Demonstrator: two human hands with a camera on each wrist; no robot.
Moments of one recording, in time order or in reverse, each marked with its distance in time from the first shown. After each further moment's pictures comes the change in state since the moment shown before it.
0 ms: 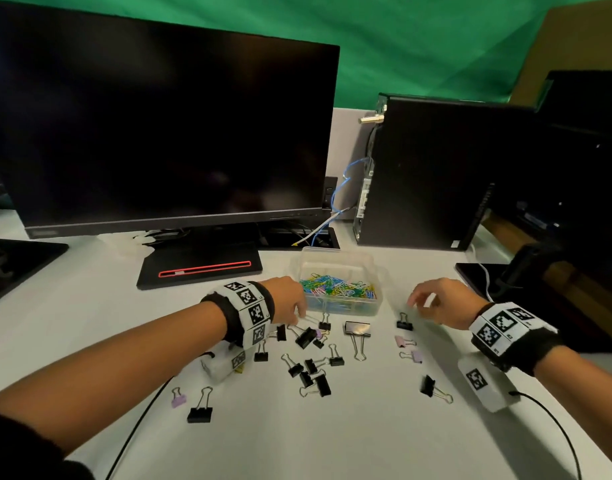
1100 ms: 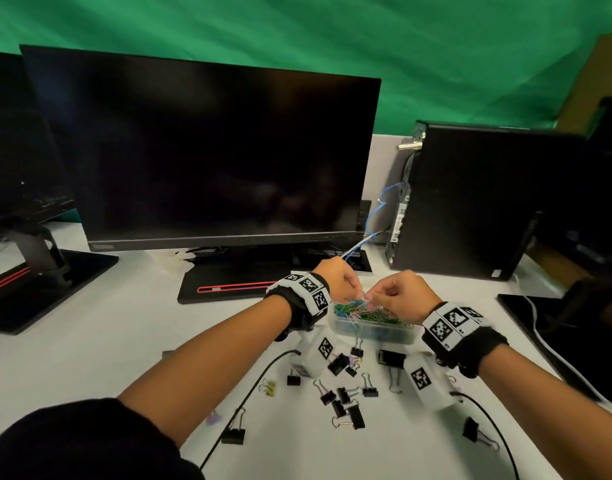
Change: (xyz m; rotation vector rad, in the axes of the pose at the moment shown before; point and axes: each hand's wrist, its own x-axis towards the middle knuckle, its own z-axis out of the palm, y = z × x) left_hand 0.029 -0.002 -0.036 -0.650 0.392 -0.090; right_hand 0.065 -0.101 0.017 0.384 0.114 -0.085
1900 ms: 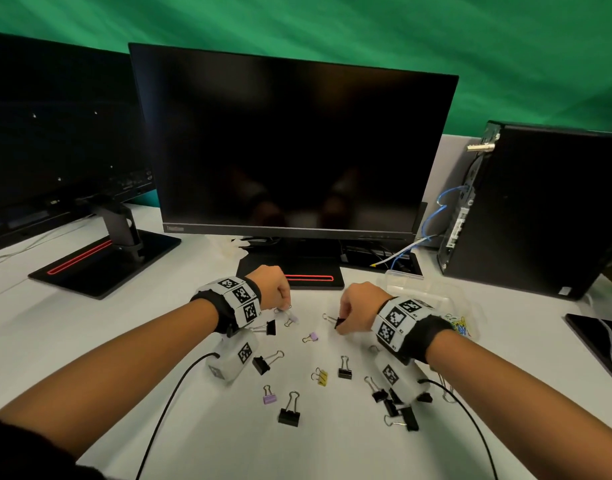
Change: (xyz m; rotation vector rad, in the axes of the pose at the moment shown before) left_hand -0.093 -0.126 -0.081 0.365 -0.065 -0.264; right_hand 0.024 -0.103 0.097 -0.542 -0.389 -0.049
